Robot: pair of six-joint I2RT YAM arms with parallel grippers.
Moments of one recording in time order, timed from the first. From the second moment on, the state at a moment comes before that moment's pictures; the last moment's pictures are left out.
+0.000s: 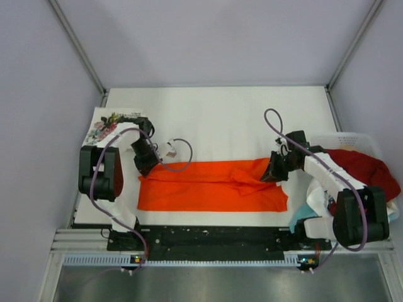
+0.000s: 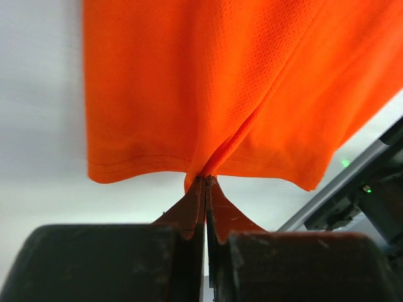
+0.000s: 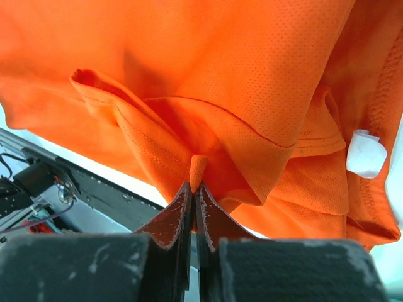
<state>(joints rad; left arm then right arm) -0.09 1.76 1.22 -1.20 0.20 1.04 0.16 1.30 0.76 -0.68 -0.49 0.43</state>
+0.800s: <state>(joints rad) -0.15 1.77 1.38 -0.82 -0.06 0.94 0.16 1.35 0.92 -0.70 -0.36 0.45</state>
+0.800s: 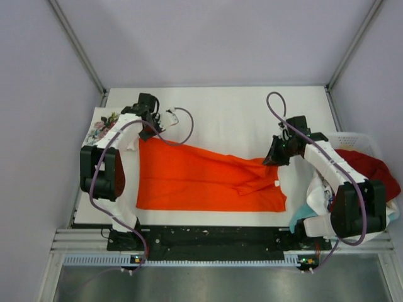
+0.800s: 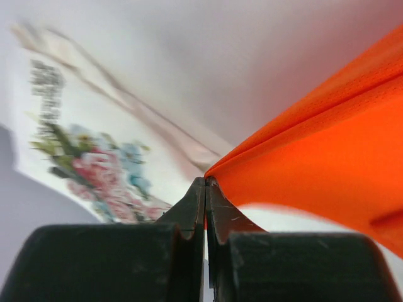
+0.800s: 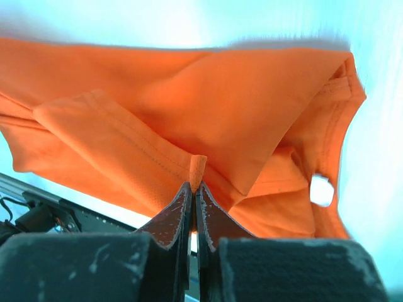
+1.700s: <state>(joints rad) -0.20 1.67 1.10 -0.93 -0.02 1.02 0.16 1.35 0.75 -0.75 -0.39 0.45</state>
